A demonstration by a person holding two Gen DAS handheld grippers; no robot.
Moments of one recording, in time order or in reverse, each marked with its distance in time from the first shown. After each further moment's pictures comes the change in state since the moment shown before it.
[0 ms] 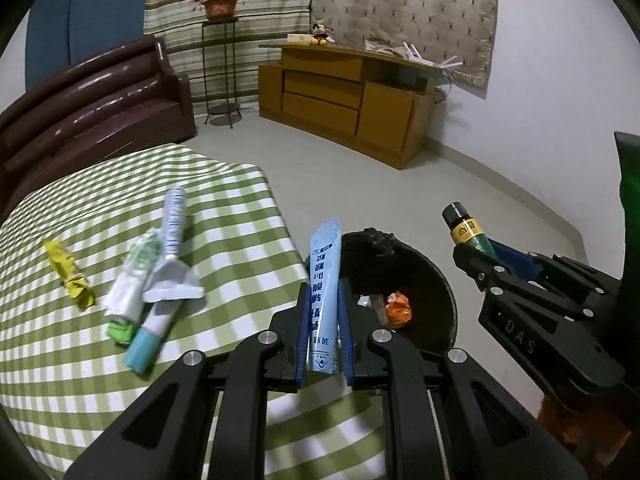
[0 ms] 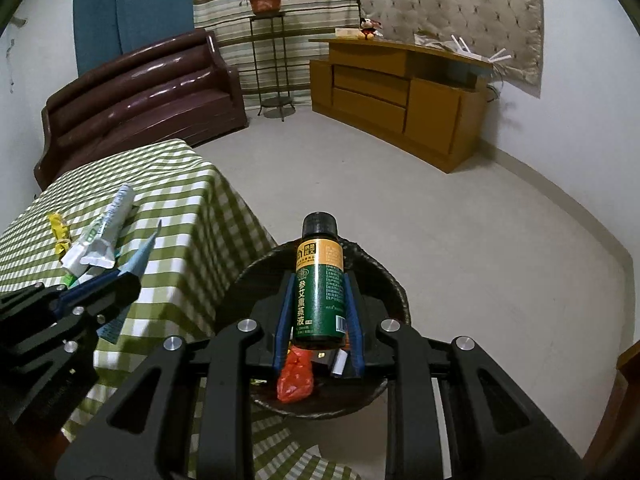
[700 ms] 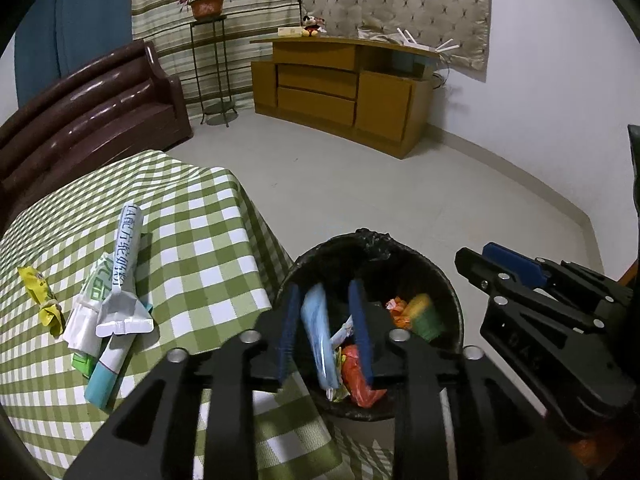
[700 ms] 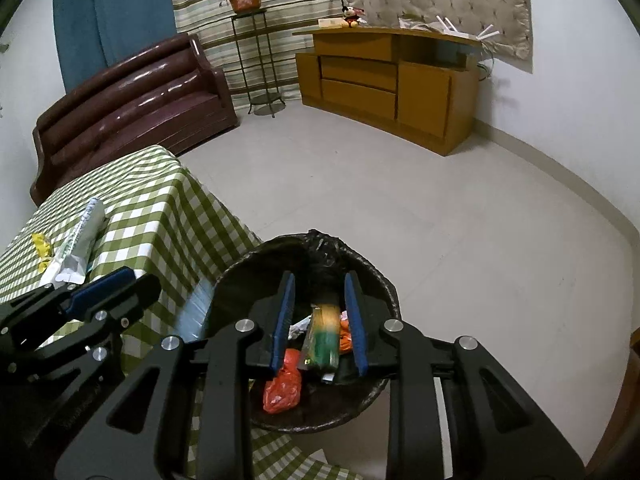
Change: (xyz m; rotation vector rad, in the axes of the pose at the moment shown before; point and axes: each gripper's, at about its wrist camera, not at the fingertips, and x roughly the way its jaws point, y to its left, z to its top) left arm 0.042 -0.027 0.024 0.040 0.024 0.032; right arm 0.023 -0.027 0.001 0.082 0.023 0.013
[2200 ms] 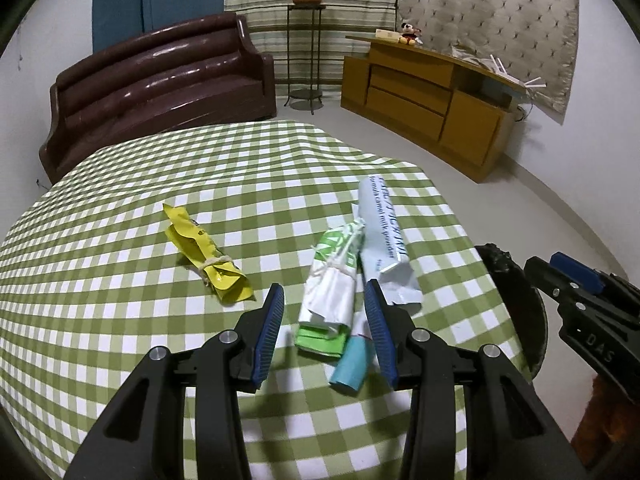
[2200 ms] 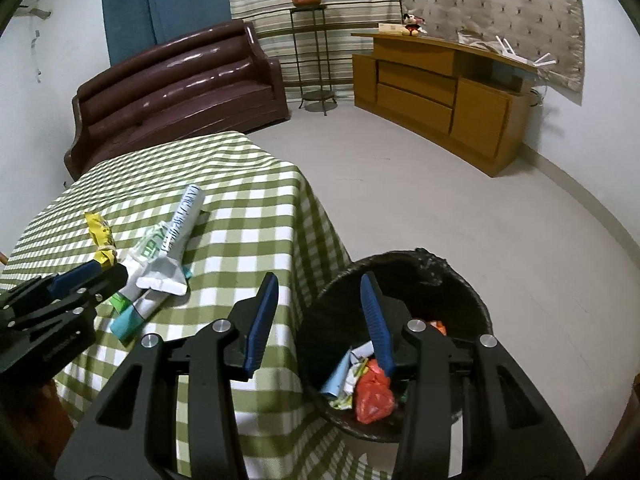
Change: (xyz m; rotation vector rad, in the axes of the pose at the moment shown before) left arm -0.050 0.155 -0.035 -0.210 0.014 0.181; right arm -0.003 0.112 0.013 -0.141 0.010 0.119
